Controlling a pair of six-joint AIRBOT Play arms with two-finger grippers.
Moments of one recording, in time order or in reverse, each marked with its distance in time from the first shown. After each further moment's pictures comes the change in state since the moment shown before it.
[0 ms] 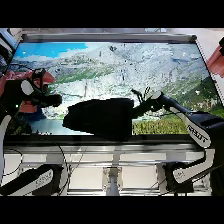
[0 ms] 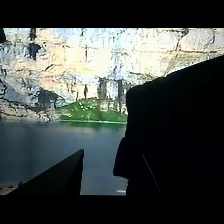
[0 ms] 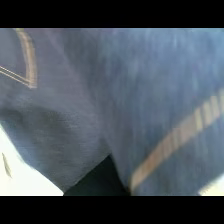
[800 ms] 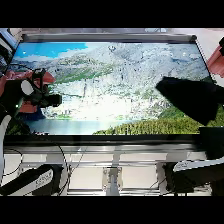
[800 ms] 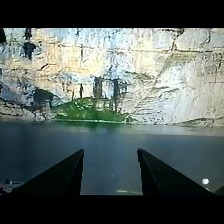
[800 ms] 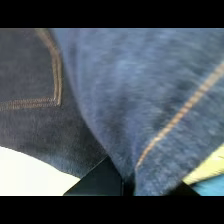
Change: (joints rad) left arm 0.000 0.000 0.000 0.000 0.000 0.000; right arm -0.954 0.027 0.566 -0.736 0.289 0.408
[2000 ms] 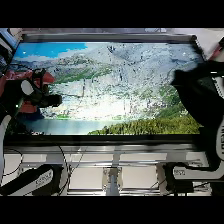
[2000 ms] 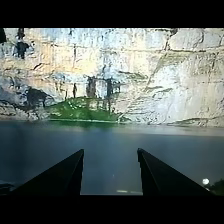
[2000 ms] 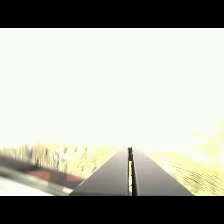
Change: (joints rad) left arm 0.000 0.000 0.000 0.000 0.000 0.000; right arm 0.657 0.188 -0.047 0.229 0.067 -0.036
